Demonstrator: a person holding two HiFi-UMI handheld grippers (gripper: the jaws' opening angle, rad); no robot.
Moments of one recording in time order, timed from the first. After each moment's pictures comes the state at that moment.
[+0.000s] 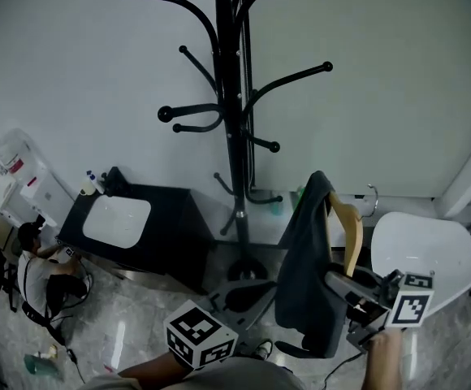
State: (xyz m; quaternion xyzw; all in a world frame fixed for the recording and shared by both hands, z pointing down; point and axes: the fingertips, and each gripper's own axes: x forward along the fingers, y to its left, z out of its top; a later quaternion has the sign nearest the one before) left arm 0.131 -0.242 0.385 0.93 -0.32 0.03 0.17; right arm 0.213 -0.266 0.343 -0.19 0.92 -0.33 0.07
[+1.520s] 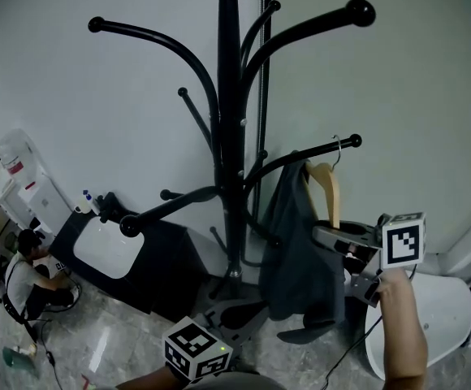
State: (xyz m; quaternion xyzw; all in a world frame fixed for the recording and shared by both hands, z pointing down) left arm 0.124 -0.399 0.385 0.91 -0.37 0.01 0.17; right arm 0.163 -0.528 0.286 -0.12 0.95 -0.28 -0.07
